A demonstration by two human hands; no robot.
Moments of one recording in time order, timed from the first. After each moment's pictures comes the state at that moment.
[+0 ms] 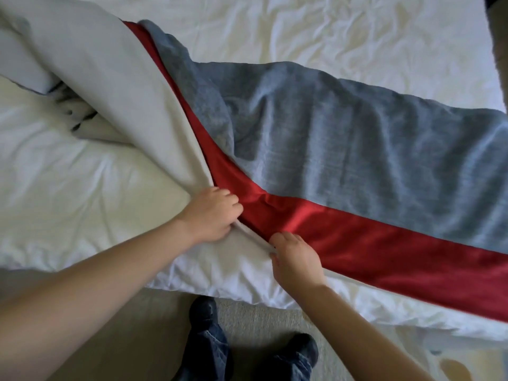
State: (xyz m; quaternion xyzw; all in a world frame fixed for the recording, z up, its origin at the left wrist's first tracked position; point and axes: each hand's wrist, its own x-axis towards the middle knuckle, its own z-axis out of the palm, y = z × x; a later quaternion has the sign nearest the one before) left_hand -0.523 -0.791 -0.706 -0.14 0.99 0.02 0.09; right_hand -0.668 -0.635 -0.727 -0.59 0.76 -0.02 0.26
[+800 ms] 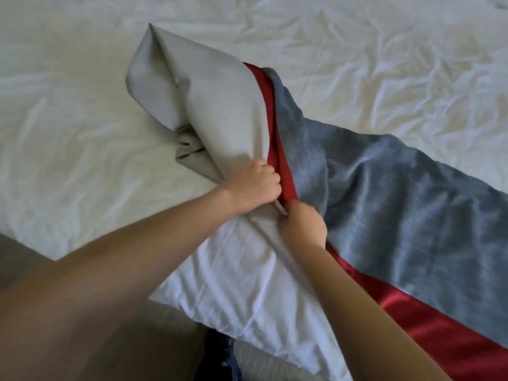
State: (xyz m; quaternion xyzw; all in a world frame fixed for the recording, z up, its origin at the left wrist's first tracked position) left_hand -0.444 -0.945 -0.675 -0.16 0.98 -0.15 0.03; right_hand -0.564 -0.855 -0.706 -0.55 0.80 -0.01 0.23
